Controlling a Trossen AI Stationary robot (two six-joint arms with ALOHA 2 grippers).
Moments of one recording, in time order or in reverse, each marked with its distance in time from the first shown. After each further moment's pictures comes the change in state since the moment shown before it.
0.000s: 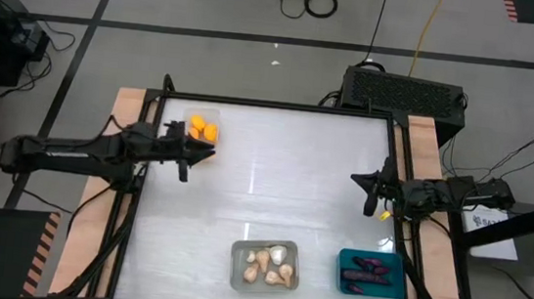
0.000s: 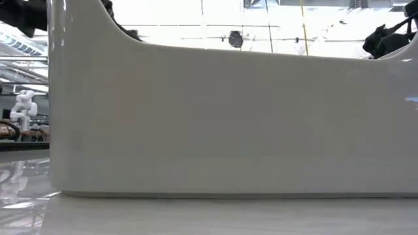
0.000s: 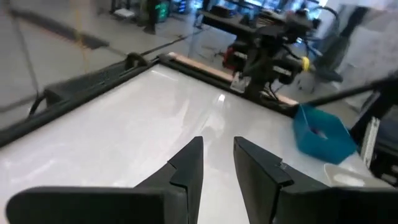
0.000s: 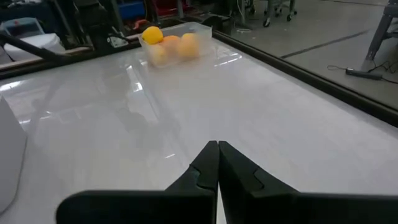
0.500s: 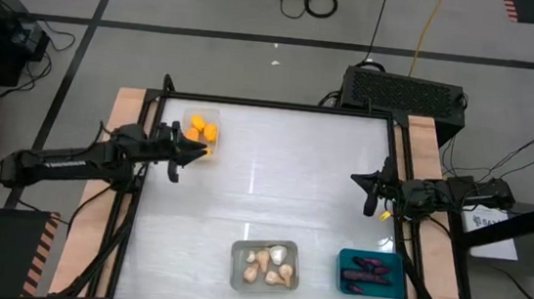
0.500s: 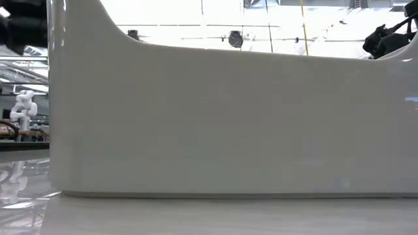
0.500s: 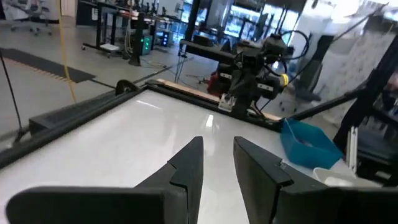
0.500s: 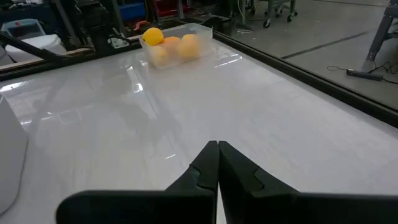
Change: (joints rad) left arm 0.107 -0.184 -0.166 0.125 0.154 0.065; right arm 0.000 0.000 0.000 0.003 -0.002 -0.001
